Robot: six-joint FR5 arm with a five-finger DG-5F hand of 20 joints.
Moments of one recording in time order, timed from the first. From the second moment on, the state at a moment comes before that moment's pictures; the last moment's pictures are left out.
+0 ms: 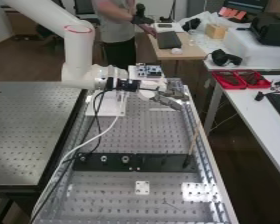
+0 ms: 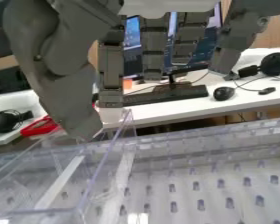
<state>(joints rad) 1.71 -2.08 -1.69 -2.70 -1.55 -0.60</state>
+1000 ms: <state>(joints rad) 1.59 -1.63 -1.87 -2.74 -1.38 -0.74</state>
